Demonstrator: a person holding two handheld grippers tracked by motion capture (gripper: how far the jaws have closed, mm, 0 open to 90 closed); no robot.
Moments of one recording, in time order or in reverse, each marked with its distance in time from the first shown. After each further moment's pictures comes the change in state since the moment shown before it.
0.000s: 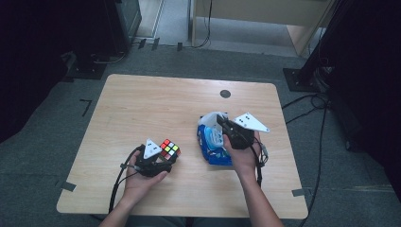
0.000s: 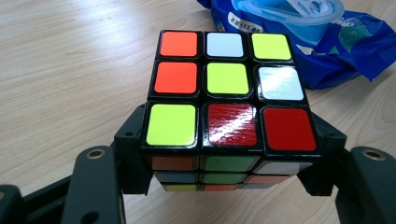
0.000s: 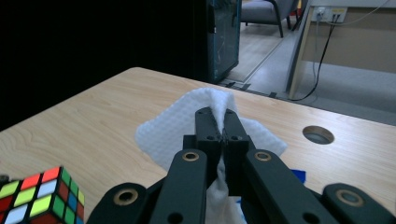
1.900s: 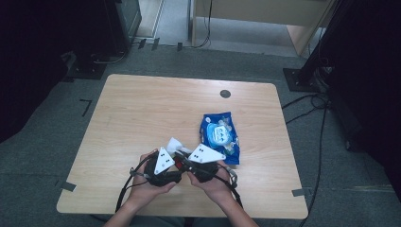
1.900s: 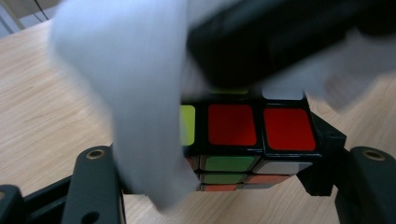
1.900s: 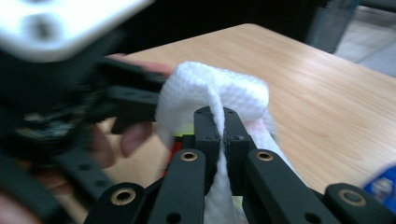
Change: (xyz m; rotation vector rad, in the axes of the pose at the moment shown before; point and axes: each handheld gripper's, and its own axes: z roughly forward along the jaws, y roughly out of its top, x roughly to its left) left arm -0.041 0.004 -0.008 -0.083 -0.070 0.231; right arm 0.103 -0.049 0.008 0.130 0.329 -0.185
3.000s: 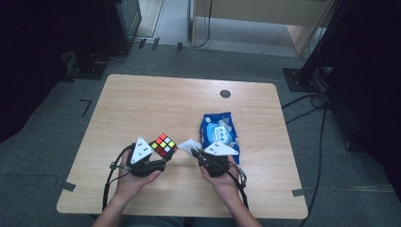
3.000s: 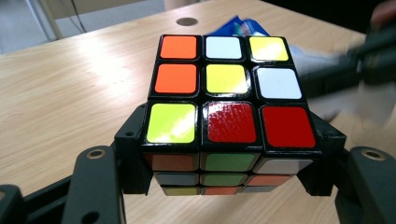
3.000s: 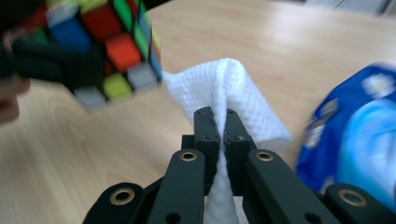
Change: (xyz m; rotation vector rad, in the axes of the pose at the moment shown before) left arm 0.049 -0.001 -0.031 -0.092 0.057 -0.138; right arm -0.034 -0.034 0.002 0.072 -0.098 0.181
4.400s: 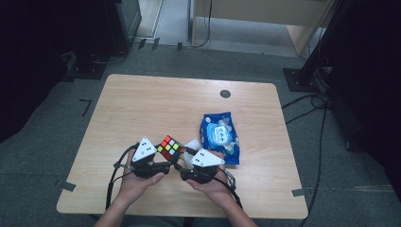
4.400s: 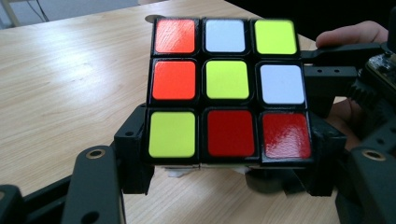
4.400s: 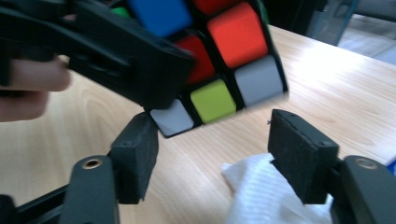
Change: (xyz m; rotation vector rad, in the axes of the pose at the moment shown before) left arm -0.013 0.007 0.003 0.025 -0.124 -0.046; right arm 0.025 -0.010 0.019 -0.110 0.095 -0.196
